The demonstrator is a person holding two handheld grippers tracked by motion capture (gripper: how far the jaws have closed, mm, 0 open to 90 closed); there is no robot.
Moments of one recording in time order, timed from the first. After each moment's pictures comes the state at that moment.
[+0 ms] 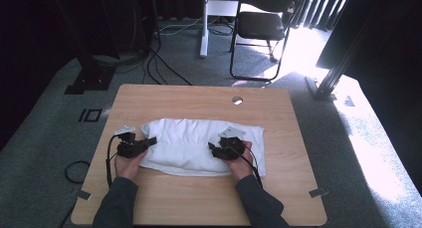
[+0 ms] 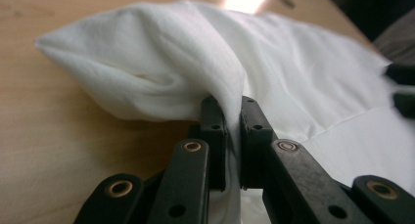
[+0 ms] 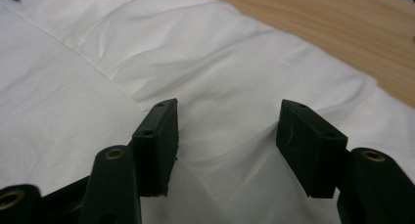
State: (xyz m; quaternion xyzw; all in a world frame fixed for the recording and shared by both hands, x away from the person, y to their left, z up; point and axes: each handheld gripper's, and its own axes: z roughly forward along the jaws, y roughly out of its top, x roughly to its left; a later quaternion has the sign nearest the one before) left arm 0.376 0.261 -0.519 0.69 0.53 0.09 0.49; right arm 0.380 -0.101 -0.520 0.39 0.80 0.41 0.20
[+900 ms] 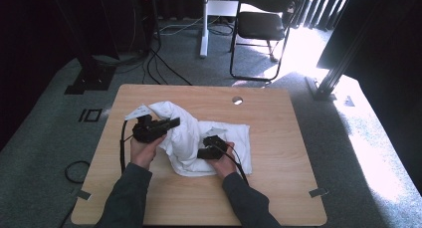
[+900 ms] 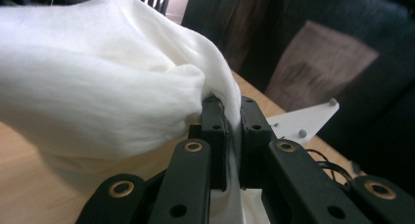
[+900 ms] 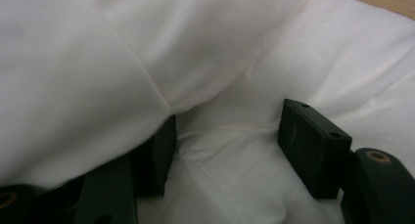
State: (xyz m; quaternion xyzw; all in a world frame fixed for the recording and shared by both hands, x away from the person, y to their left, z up) left arm 0.376 0.189 -0.428 0.71 0.38 0.09 0.59; right arm 0.401 -0.049 -0.547 0.39 0.82 0.41 0.13
